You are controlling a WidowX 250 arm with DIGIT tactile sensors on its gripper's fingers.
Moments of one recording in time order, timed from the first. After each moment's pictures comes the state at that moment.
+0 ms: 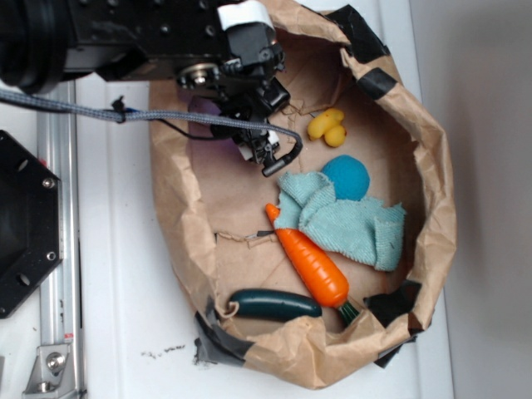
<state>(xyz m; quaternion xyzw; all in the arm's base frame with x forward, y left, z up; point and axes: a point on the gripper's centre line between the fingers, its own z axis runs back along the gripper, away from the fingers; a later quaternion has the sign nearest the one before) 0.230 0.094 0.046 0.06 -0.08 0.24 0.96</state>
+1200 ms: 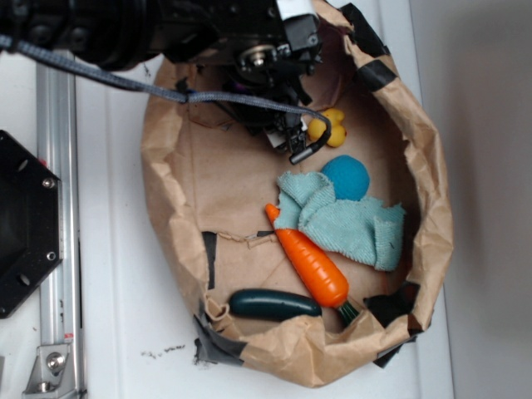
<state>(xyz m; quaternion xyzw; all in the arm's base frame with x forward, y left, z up) 0.251 0.095 0.034 0.05 -0.06 0.23 0.97</state>
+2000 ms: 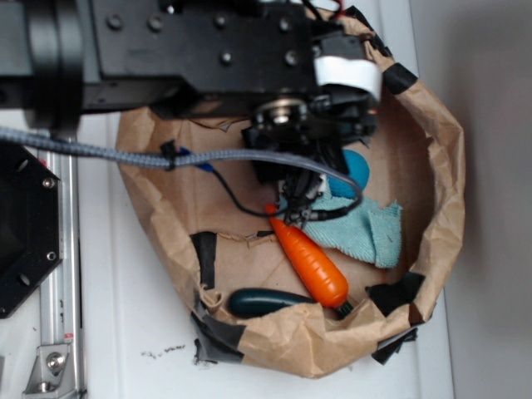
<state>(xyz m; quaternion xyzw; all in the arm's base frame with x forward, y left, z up) 0.282 0.038 0.109 0.03 -0.11 -0.04 0.99</state>
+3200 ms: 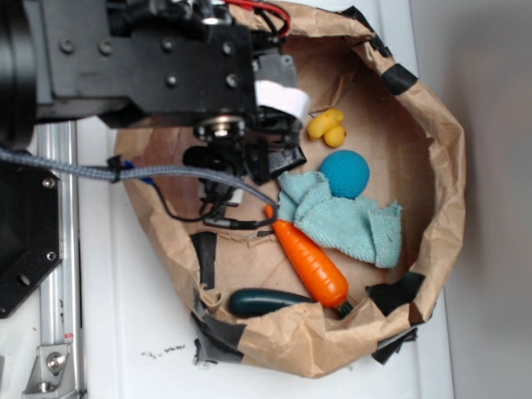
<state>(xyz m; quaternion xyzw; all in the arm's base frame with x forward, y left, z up) 0.229 0.053 0.076 0.06 -0.02 -0.11 0.99</state>
